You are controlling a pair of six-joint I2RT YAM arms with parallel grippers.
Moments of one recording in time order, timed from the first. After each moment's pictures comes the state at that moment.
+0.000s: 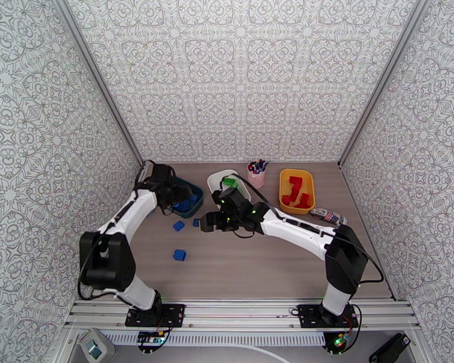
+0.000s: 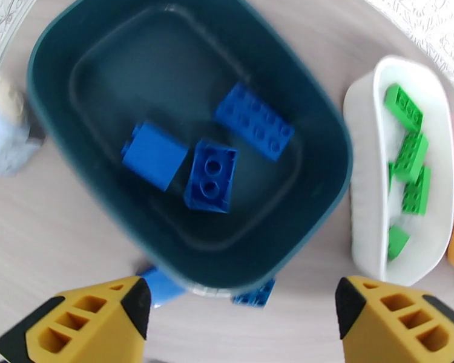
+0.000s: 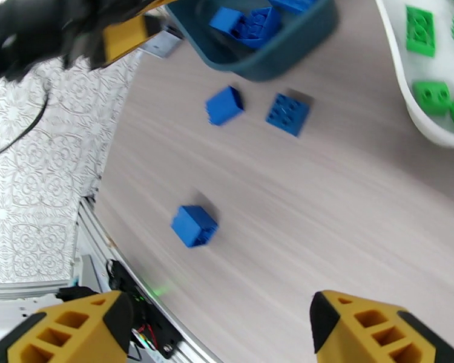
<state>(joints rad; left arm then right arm) -0.08 1.54 1.19 -0.69 0.07 -0.49 0.91 1.77 1.40 -0.43 -0.27 0.72</state>
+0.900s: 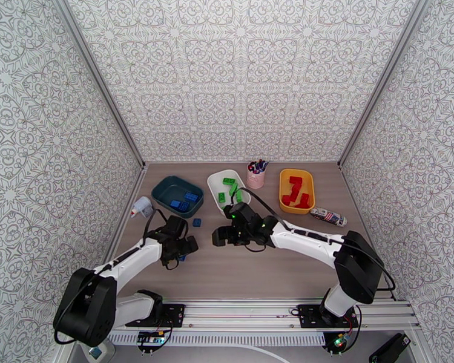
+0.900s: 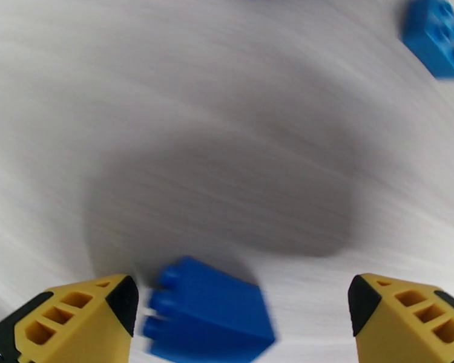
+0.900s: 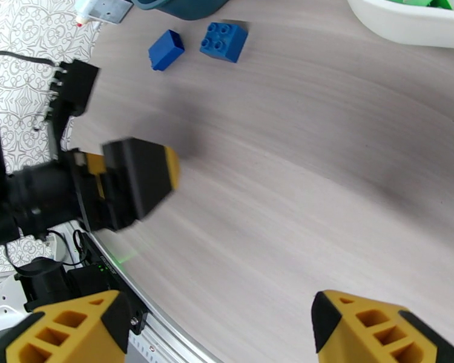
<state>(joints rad) -0.35 1.26 0.58 -0.60 -0.05 -0.74 0.91 1.64 1.14 -0.35 -0.27 0.76</state>
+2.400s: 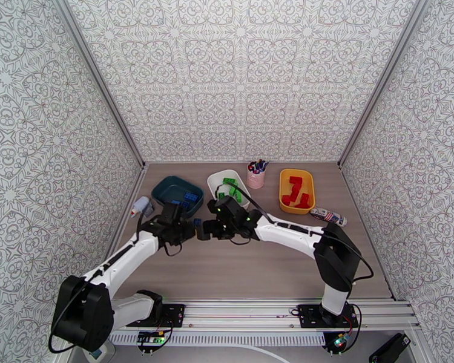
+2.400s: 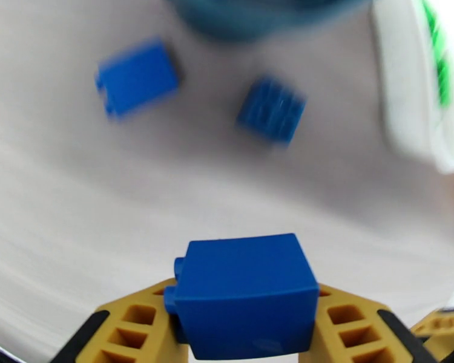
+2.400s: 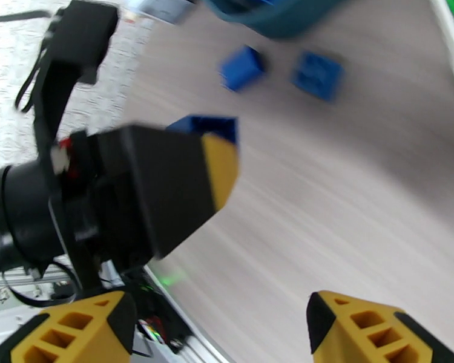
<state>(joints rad) -0.22 1.23 0.80 -0.59 0.10 -0.75 0.94 1.85 1.42 -0.30 -0.38 0.77</state>
